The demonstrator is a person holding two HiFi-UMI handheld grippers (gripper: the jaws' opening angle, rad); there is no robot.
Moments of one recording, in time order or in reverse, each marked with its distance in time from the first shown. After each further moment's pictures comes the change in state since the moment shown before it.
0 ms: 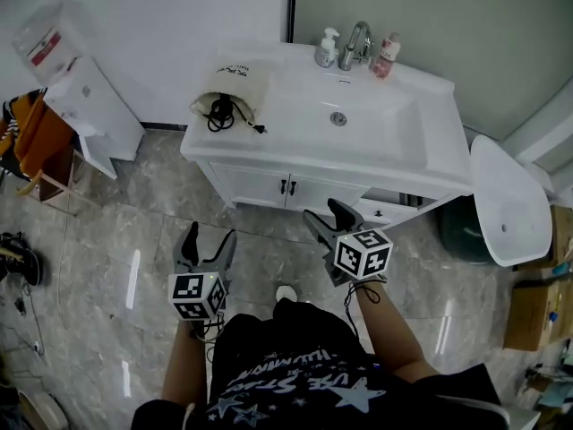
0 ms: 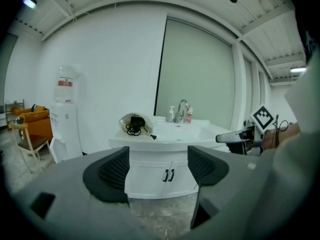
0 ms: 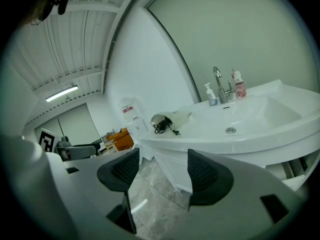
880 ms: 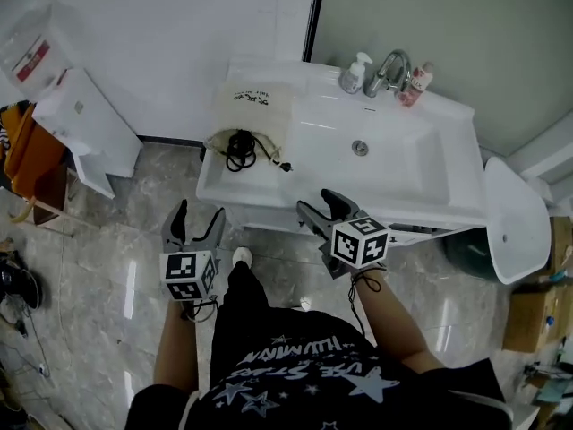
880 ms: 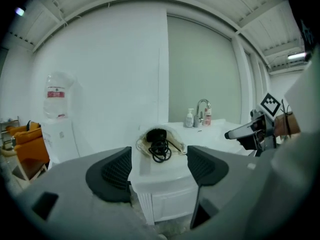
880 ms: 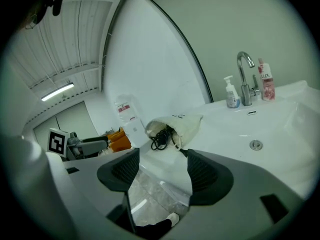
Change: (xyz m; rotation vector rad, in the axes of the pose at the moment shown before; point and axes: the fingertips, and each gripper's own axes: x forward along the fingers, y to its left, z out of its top) left arm 0.132 0.155 0.077 0.108 -0.037 0.012; right arm 0.172 0.007 0.076 -0.014 0.038 0.008
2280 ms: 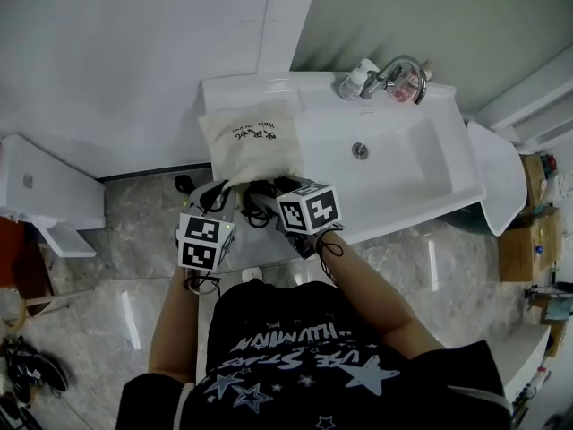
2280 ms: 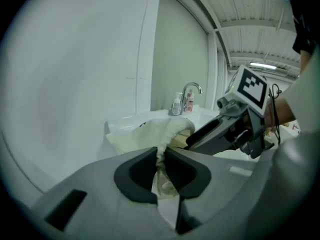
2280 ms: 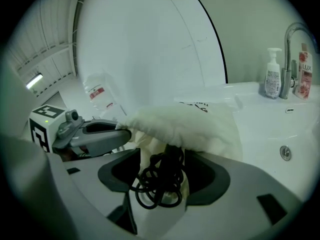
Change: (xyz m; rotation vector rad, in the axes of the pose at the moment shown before) left arm 0.231 0.062 0.025 0.175 0.189 -0.526; right arm 0.254 -0.003 0.052 0.080 0.256 -0.182
